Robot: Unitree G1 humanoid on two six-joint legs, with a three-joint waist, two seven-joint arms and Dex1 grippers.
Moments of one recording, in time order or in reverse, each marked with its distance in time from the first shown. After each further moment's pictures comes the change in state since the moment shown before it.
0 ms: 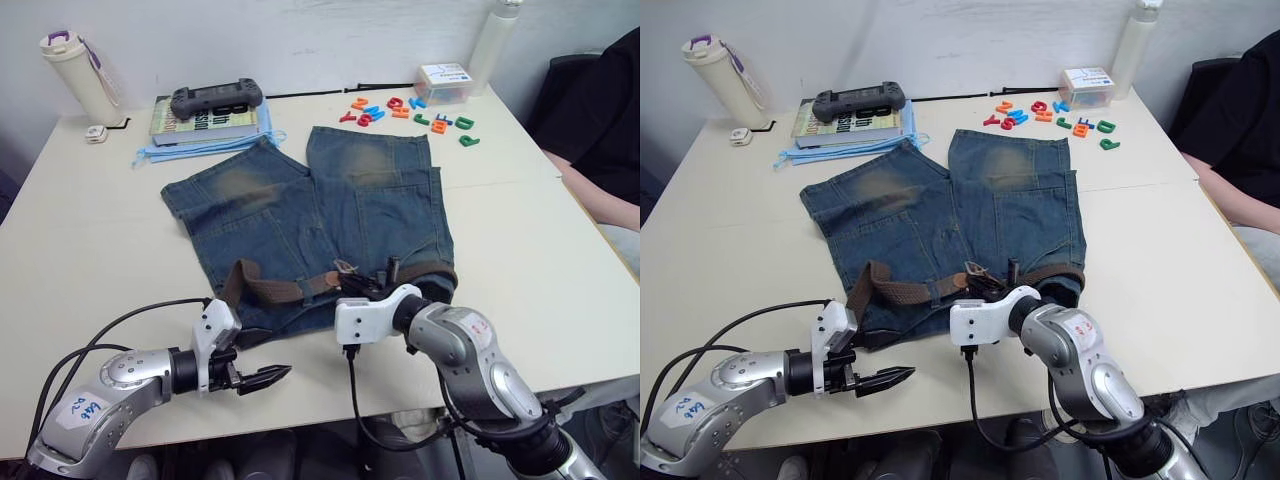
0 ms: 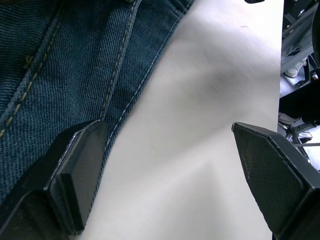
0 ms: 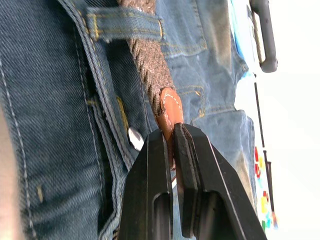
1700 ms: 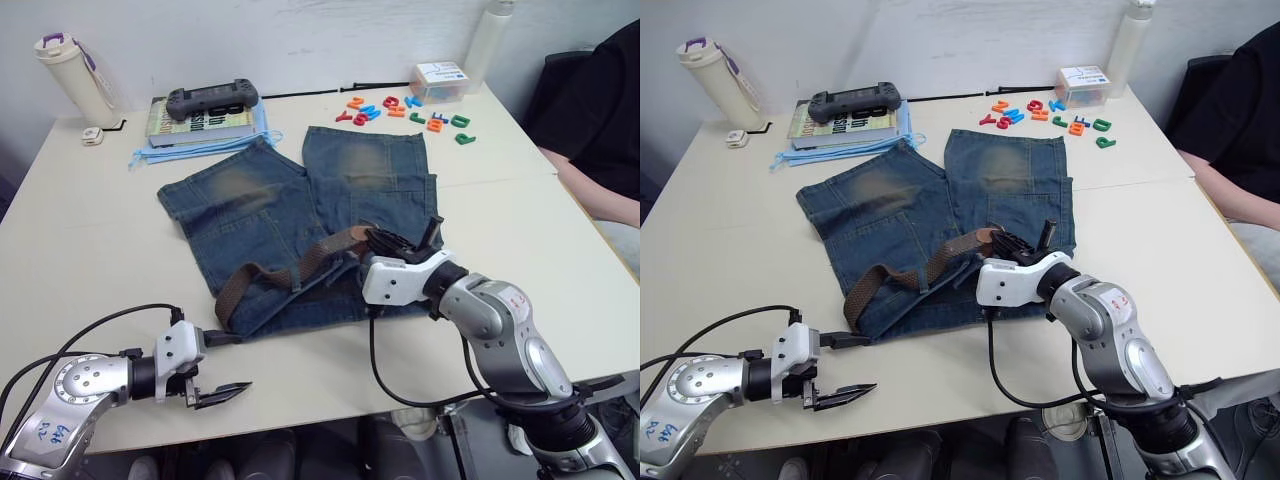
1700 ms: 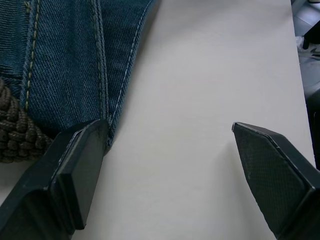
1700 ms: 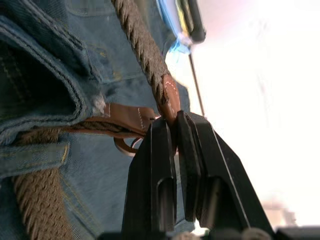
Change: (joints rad) left arm 0.085 0.085 0.062 0.220 0.240 -0.490 -0.263; right arm -0.085 -0.066 -0.153 0.049 0.124 -0.132 -0.146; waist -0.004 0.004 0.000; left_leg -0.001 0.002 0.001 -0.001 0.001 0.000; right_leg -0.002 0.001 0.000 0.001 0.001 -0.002
